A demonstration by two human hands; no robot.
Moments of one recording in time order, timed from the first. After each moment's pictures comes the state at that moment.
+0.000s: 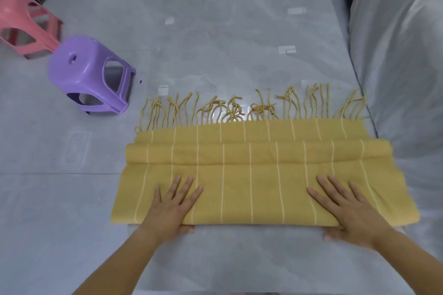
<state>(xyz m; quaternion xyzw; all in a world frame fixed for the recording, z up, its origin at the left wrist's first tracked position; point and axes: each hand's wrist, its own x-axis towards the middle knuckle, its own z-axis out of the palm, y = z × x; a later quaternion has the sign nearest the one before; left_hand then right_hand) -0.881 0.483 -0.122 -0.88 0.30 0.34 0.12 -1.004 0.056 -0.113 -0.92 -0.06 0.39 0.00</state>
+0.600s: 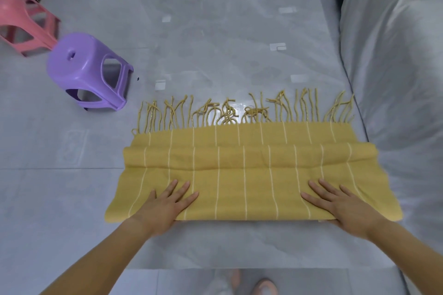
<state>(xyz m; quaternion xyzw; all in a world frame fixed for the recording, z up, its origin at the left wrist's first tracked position) -0.902 0.490 -0.104 -0.84 0.34 0.40 0.11 -1.030 0.053 -0.100 -0.91 -0.13 0.40 0.02</state>
